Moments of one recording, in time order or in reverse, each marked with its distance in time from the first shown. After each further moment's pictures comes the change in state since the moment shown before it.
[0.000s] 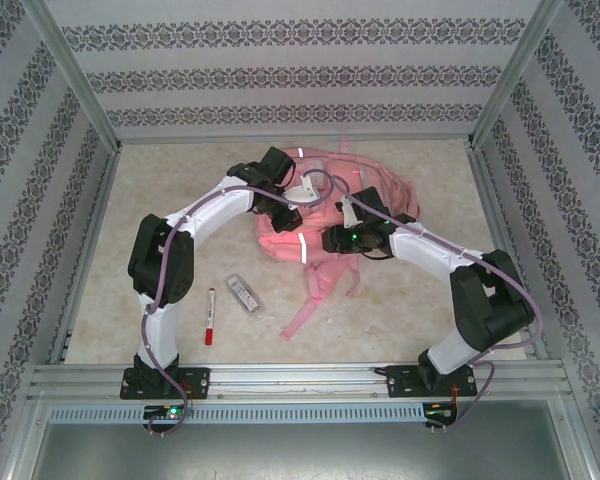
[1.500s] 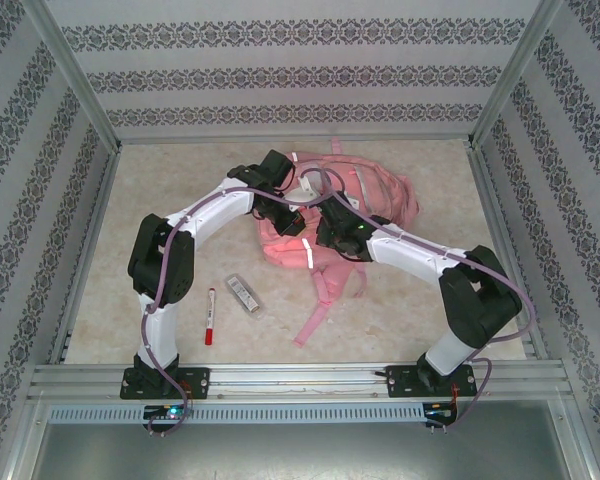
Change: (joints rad) left arm 0.005 -0.002 -0.032 0.005 0.093 -0.126; right arm 0.157 0.045 0.080 -0.011 0.433 0.449
